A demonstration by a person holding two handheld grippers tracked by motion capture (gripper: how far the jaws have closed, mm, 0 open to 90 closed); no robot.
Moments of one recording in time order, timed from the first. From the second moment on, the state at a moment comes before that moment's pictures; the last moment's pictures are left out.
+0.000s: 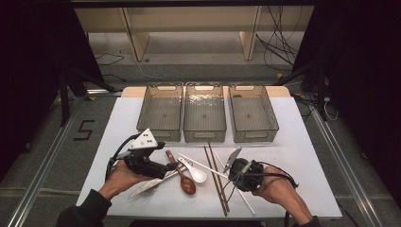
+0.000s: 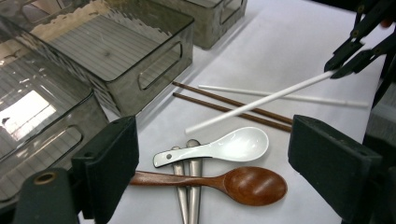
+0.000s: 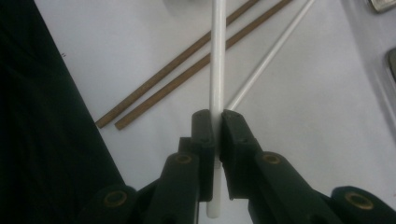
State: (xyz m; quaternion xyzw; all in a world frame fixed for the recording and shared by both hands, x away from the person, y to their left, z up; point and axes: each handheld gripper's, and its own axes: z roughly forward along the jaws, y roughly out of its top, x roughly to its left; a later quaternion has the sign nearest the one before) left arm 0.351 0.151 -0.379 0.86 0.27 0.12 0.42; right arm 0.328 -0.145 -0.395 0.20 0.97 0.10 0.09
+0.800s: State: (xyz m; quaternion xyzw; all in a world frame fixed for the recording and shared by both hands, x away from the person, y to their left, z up) left arm 0.351 0.112 -0.404 0.95 0.13 0.09 0.27; right arm 0.315 -0.120 -0.390 0.10 0.99 0.09 0.10
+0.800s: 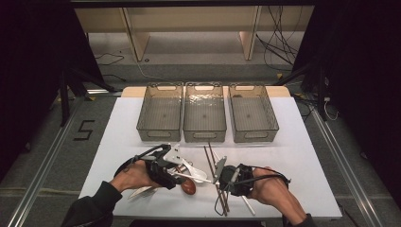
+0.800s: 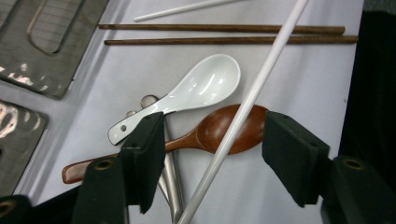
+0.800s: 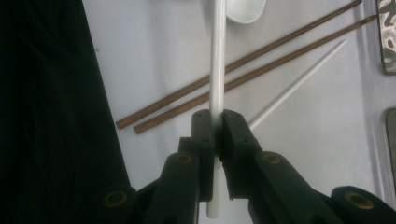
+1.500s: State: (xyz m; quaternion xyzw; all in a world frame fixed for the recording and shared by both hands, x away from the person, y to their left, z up) left arm 0.348 0.106 -0.413 0.97 0.08 0.04 0.24; right arm 0.311 -0.117 -0.394 0.07 0.99 0.09 0.10
